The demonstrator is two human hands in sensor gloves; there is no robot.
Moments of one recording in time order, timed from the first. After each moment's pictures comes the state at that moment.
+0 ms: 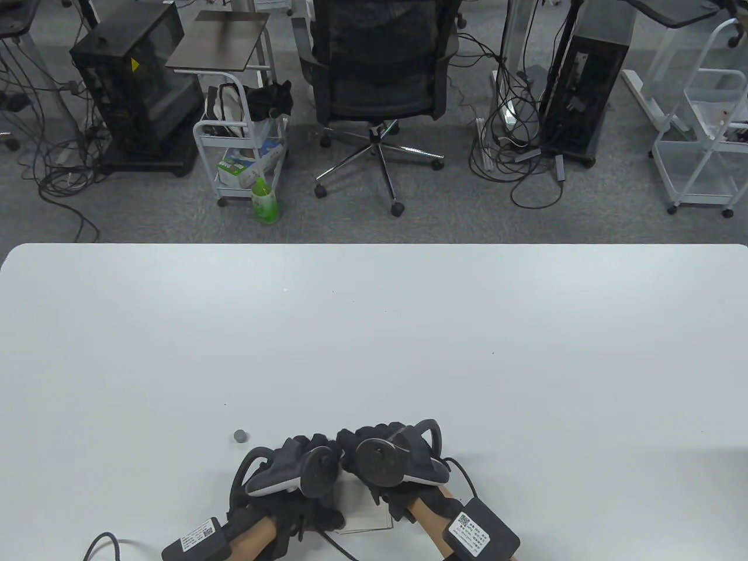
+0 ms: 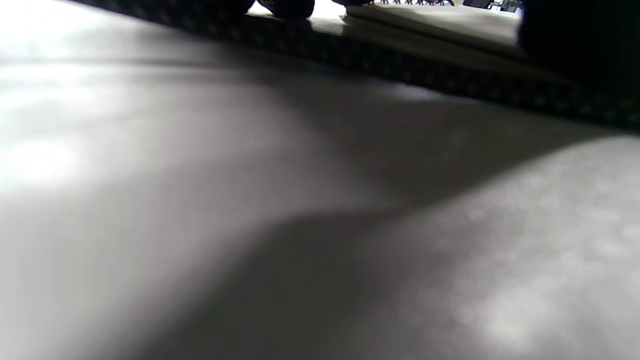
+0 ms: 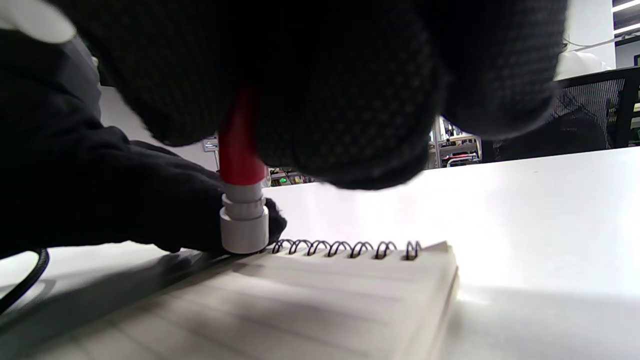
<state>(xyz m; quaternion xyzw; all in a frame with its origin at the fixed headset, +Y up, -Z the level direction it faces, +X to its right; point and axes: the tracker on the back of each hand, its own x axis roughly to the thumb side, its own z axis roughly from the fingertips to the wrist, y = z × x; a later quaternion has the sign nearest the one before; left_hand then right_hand) -0.158 -0.801 -0.264 -0.22 -0.25 -0.01 0.94 -0.004 -0.767 -0.282 0.32 -0.05 0.94 0.14</state>
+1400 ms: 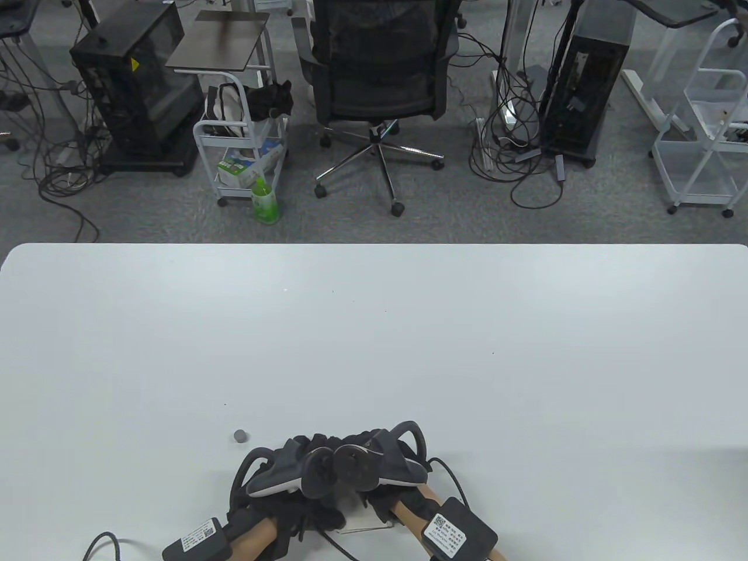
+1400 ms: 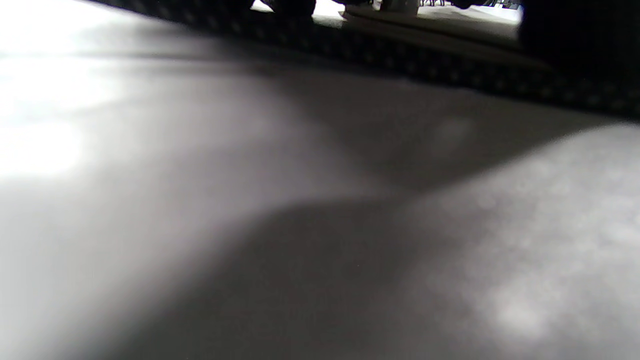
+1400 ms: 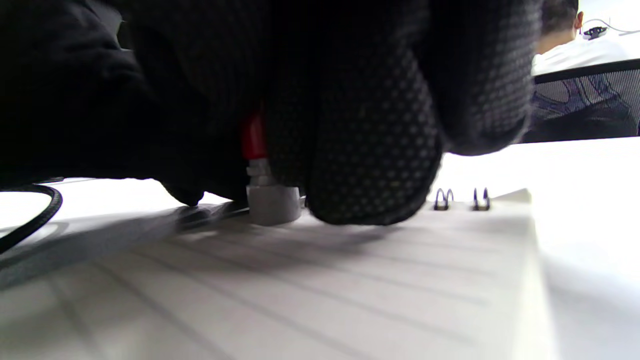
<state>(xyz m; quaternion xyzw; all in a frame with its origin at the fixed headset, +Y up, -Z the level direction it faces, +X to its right) -0.157 -0.802 -0.263 -0.22 -0.24 -0.02 0.94 -0.030 -0.780 -0.283 0.34 -0.03 0.94 0.11</state>
